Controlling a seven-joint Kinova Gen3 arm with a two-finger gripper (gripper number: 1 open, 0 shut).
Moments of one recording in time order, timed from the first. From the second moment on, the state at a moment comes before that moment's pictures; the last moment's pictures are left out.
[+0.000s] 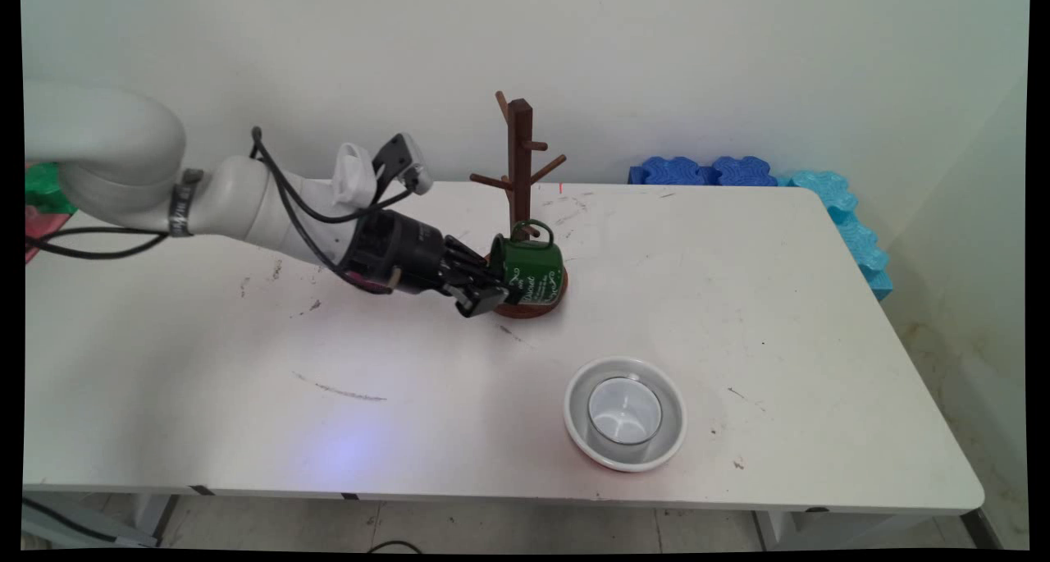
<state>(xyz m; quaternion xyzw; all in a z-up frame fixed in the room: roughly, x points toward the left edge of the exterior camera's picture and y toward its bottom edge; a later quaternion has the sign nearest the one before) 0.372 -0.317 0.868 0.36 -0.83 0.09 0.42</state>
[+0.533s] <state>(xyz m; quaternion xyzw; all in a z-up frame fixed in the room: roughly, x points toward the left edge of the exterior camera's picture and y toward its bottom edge) 0.399 -0.309 0.892 0.33 -0.86 0.10 0.38</state>
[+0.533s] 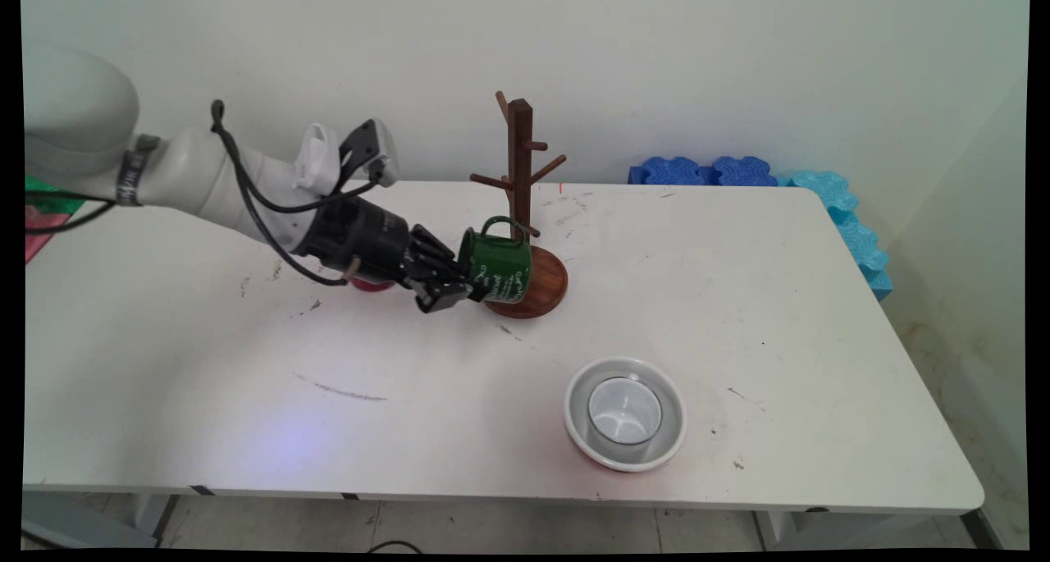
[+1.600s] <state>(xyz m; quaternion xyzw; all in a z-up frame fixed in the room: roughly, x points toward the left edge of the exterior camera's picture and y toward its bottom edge) 0.437 -0.296 0.922 0.22 -0.94 0.10 0.25</state>
